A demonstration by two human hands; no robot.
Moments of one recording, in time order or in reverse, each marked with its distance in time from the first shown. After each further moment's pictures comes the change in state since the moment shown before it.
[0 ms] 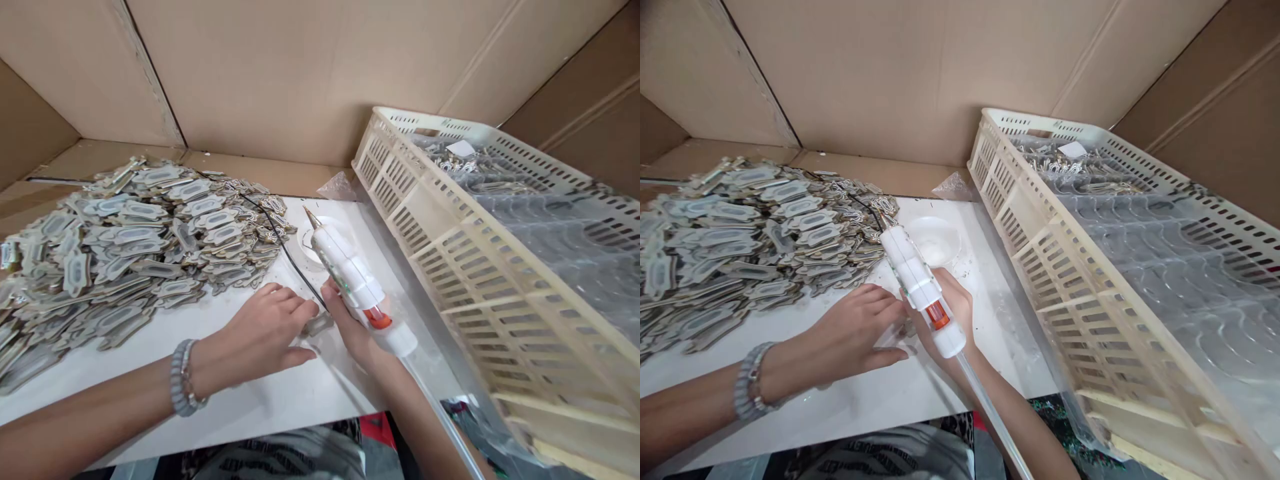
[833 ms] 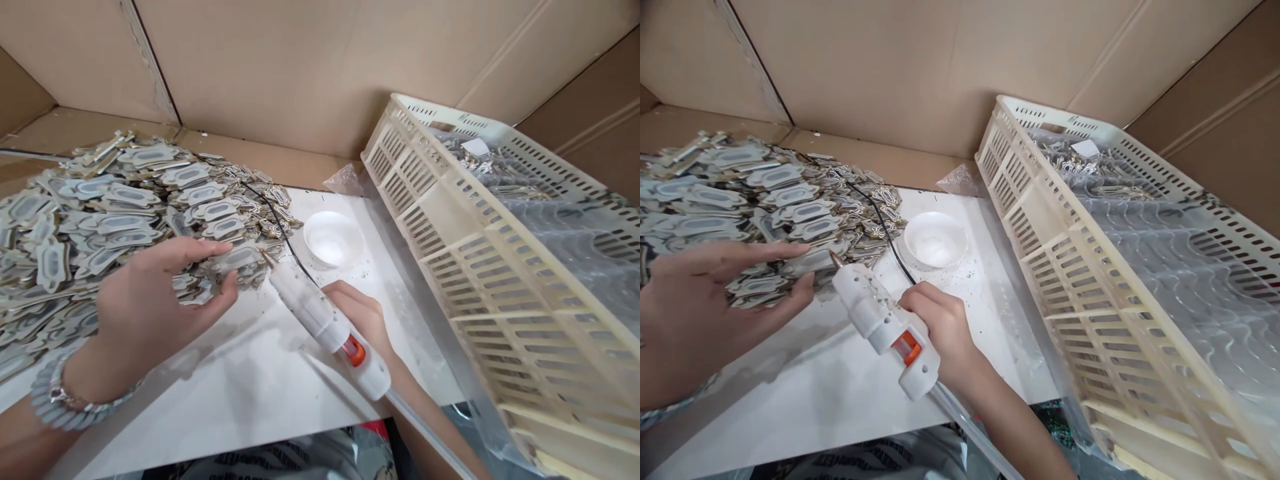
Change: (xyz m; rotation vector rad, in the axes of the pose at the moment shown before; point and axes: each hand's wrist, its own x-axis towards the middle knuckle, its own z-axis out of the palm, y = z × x) left_hand -0.042 -0.040 -0.049 0.303 0.730 -0.434; right_hand -0.001 0.002 0.004 0.022 -0.235 -0.196
